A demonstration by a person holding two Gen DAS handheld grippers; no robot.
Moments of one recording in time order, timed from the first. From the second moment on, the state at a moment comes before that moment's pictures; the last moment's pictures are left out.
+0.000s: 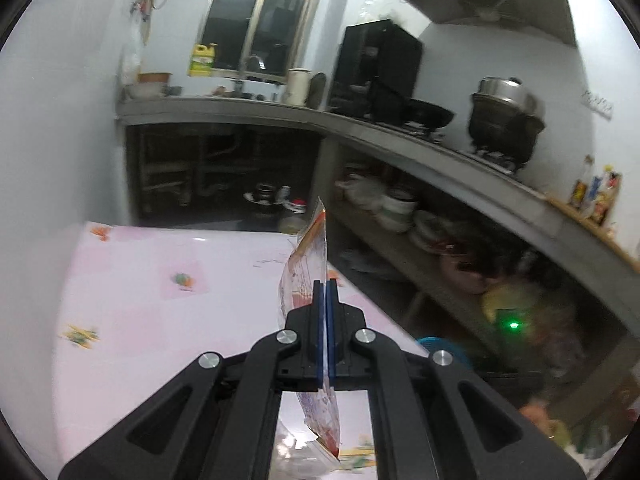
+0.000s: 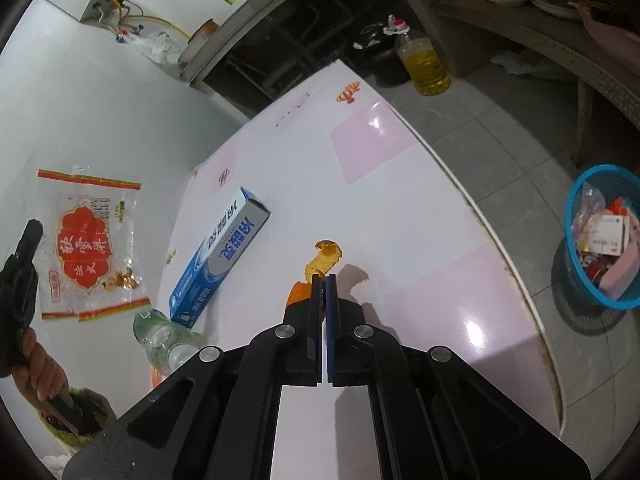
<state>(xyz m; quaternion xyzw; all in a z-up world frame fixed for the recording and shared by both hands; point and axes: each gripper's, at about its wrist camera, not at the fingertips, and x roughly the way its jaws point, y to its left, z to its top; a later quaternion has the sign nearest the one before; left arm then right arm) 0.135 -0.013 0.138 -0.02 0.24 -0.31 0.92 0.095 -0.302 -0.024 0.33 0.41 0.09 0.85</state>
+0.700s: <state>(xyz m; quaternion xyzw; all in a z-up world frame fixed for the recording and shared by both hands) 0.098 -0.091 0.088 -0.06 0.29 -0.40 0.87 0.048 -0.323 -0.021 0.36 0.39 0.05 0.85</state>
